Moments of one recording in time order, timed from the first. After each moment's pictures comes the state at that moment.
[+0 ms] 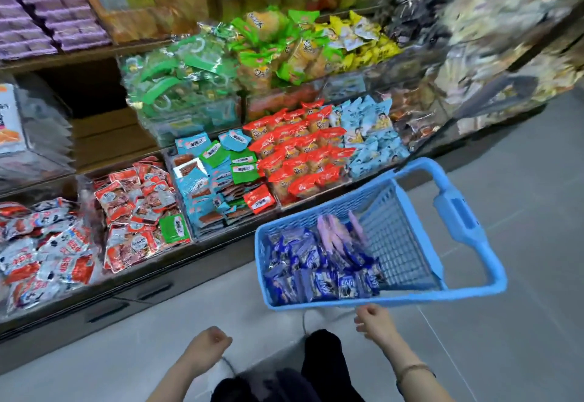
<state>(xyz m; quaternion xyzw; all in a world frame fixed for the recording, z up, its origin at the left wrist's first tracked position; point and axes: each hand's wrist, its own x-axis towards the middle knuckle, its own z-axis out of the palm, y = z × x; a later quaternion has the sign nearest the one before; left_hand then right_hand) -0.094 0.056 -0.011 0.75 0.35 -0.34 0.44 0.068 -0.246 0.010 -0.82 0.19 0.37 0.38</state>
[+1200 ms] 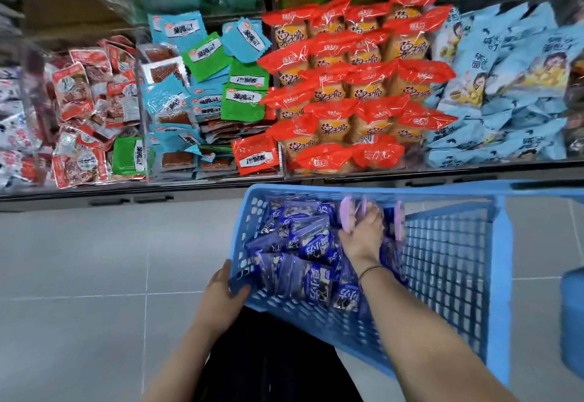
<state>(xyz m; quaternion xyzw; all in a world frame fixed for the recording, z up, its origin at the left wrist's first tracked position) 0.028 -0.034 -0.092 0.68 0.56 -0.21 0.42 0.278 -0.161 -0.187 -0.93 -0.07 0.31 0.19</state>
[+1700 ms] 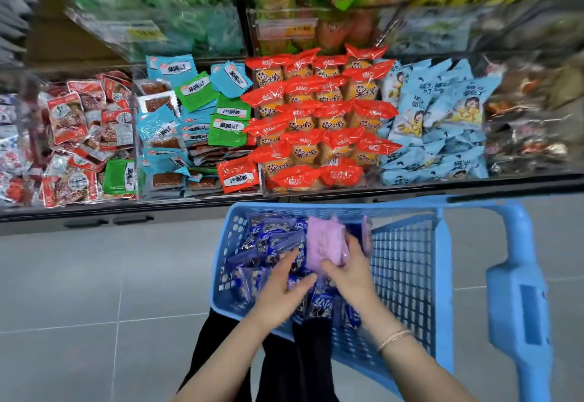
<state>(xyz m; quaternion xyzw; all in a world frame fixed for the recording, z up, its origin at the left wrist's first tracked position) 0.135 -0.098 -0.041 0.63 0.40 -0.13 0.65 0.259 -0.203 -0.069 -0.81 -0.10 0.37 0.44</state>
